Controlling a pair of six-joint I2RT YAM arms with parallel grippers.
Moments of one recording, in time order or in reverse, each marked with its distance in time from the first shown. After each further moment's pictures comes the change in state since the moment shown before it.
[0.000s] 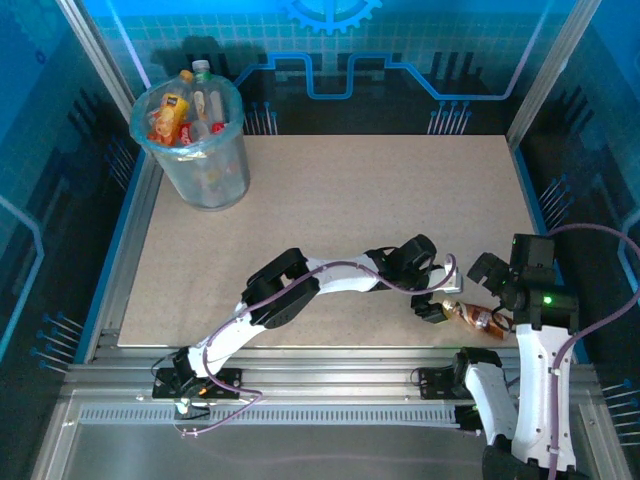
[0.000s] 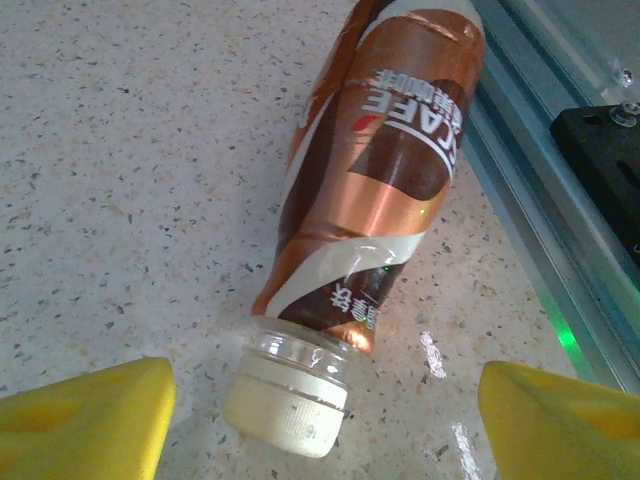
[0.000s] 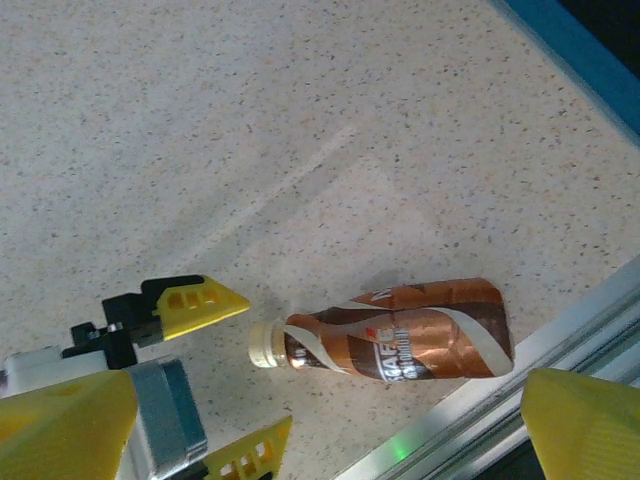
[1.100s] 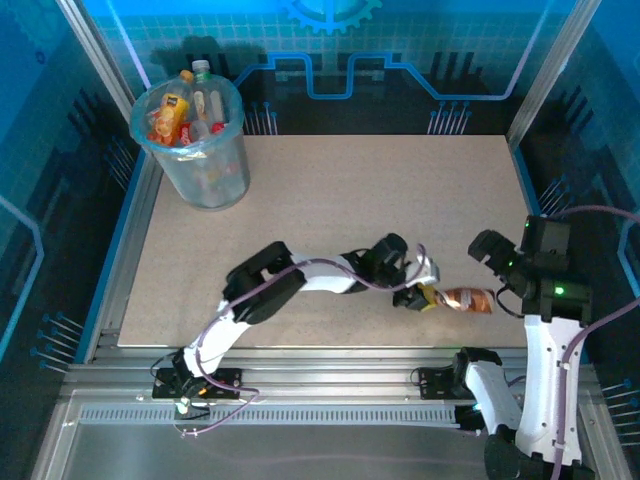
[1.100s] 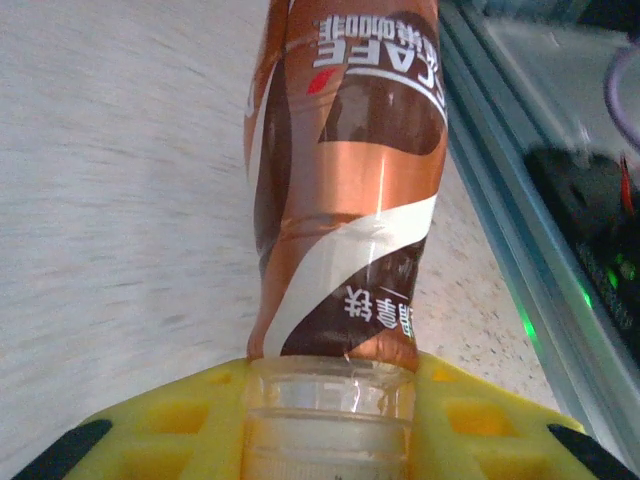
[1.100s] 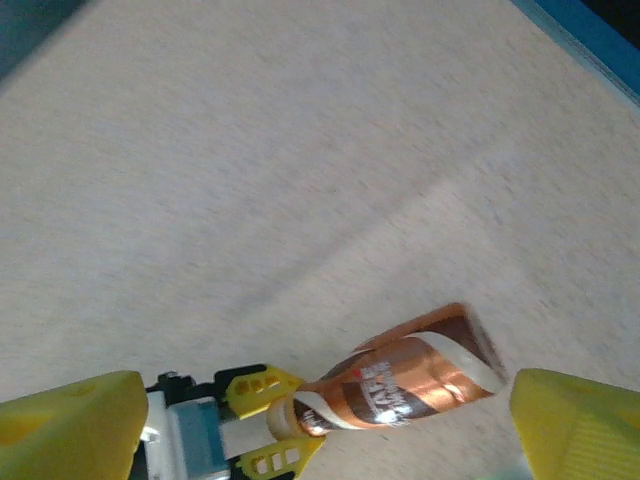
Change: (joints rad) left arm 0.093 -0.204 -0.388 0.330 0.032 -0.219; right arm -0.006 0.085 0.203 0.064 -0.166 0.014
